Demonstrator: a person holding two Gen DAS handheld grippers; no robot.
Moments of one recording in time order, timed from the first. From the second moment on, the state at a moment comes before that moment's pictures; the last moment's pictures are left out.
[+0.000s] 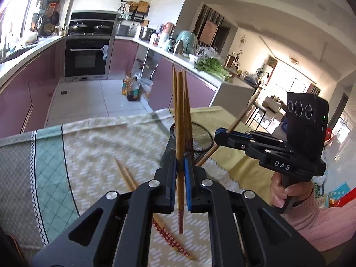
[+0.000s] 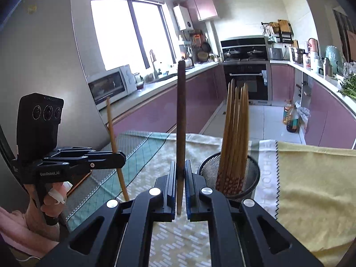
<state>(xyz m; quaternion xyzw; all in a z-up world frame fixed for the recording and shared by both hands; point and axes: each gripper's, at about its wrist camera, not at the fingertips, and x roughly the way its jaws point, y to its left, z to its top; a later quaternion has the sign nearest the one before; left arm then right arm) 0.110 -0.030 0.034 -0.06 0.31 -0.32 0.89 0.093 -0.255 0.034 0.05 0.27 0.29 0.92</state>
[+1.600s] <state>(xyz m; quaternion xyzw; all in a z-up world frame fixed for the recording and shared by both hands) 0.199 -0.133 0.046 0.05 0.36 -0.30 0.88 0.174 -0.284 0.027 0.04 0.31 0.22 0.93</state>
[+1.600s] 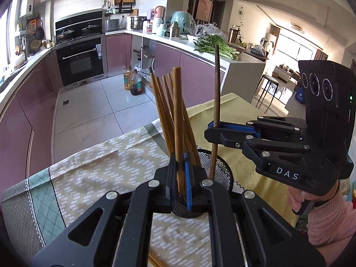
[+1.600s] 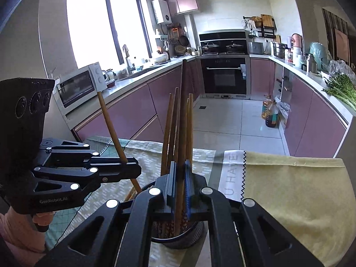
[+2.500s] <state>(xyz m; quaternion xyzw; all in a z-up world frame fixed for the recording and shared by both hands) 0.139 -0.050 0.030 0.00 0.29 -0.22 0.93 0.105 -0.267 0.030 0.04 0.27 0.29 0.92</state>
